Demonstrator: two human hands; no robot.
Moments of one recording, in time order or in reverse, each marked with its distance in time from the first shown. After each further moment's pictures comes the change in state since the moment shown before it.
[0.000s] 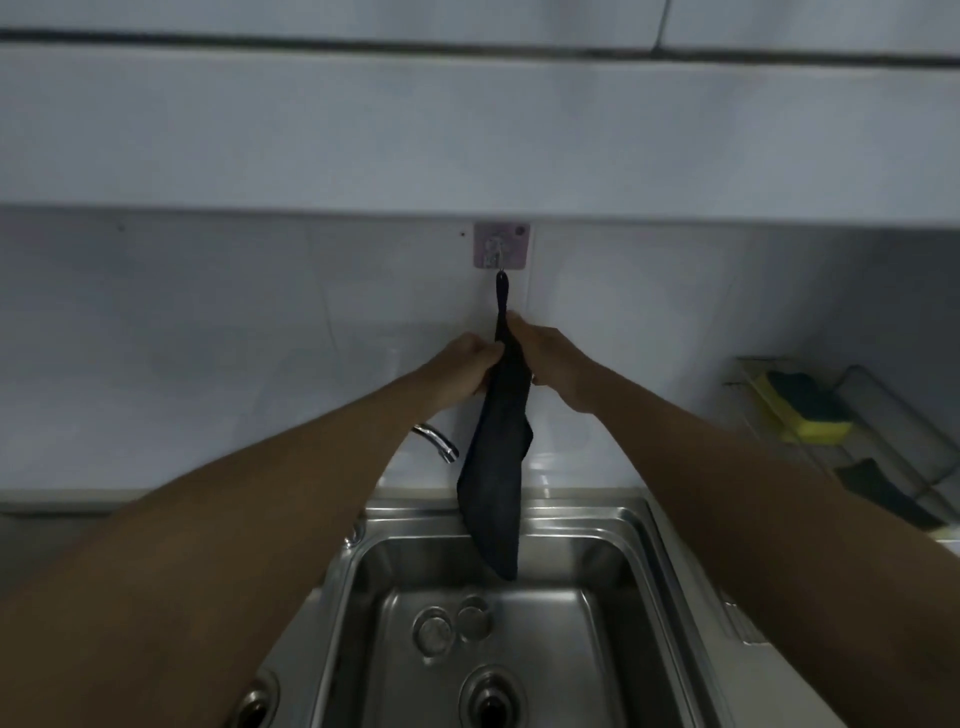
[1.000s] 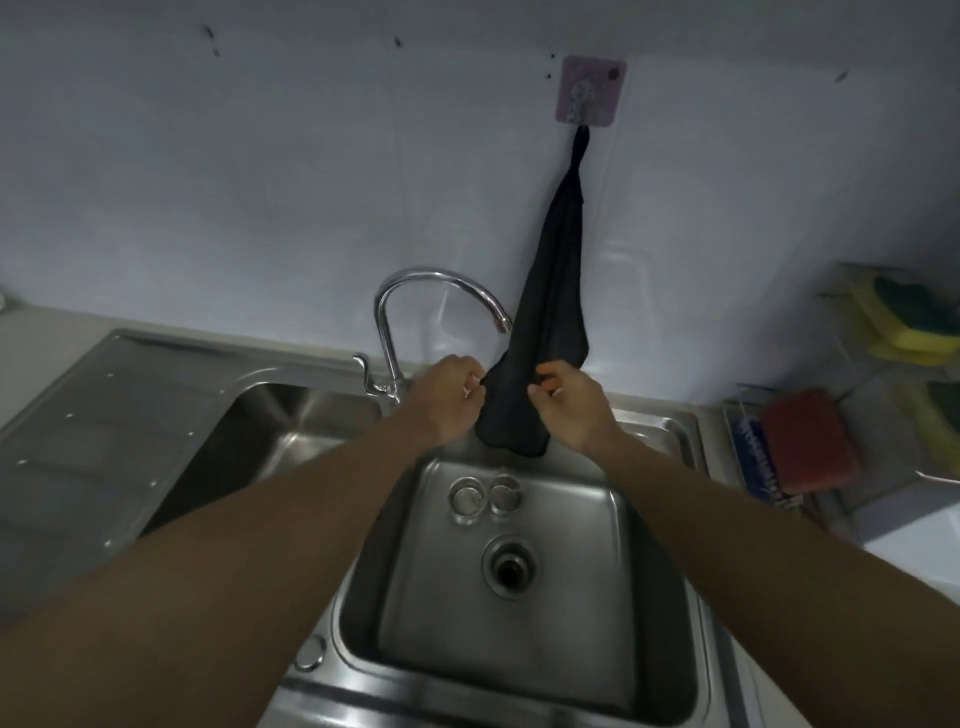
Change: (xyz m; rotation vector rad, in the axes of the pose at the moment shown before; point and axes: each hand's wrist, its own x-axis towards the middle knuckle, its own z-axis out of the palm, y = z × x) left_hand -0.147 -0.133 0.047 0.525 0.283 -0.081; right_hand -0.079 0.169 0.095 -0.360 0.089 -0.093
